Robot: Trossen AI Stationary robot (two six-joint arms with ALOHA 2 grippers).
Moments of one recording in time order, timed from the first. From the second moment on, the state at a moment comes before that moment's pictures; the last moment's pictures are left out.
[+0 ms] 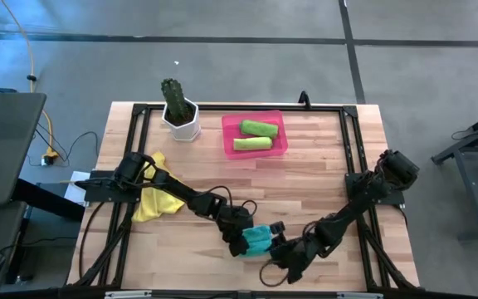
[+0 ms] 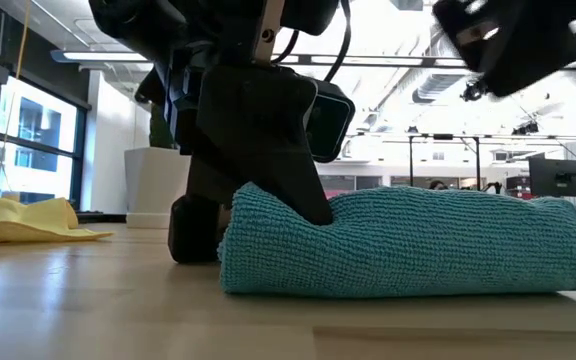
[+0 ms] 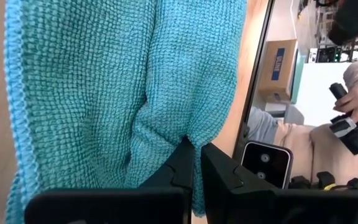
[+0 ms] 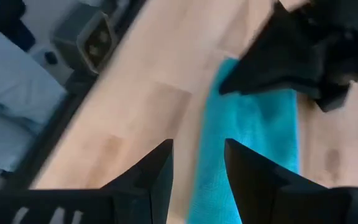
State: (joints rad) left arm -0.22 2.12 1.15 0.18 0.50 -1.03; right arm 0.72 1.77 1.07 -0.12 0.31 0.20
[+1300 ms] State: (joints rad) left arm -0.22 2.12 1.14 0.18 0.51 -1.02; right arm 0.80 1.99 1.07 -0.11 0.65 0.20
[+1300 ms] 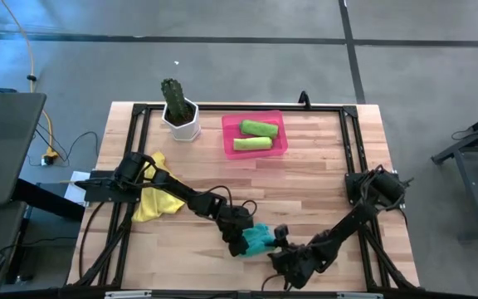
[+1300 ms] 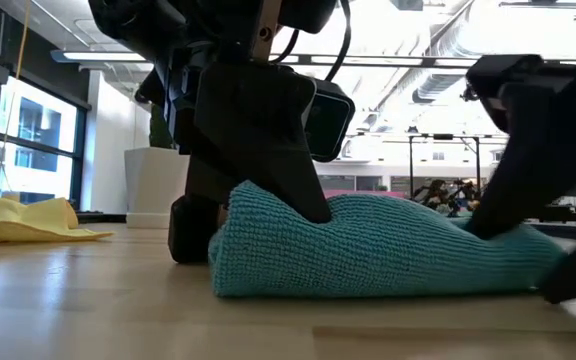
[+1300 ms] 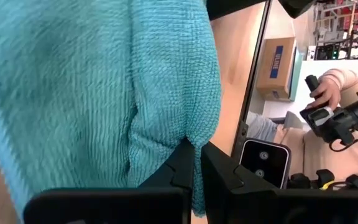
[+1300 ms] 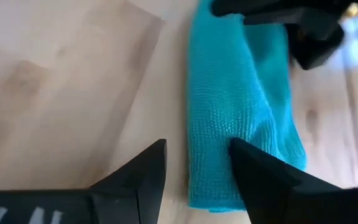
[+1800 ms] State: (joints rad) left arm -0.22 2.12 1.14 0.18 0.52 -1.01; right arm 0.79 1.98 1.06 -0.11 0.73 0.08
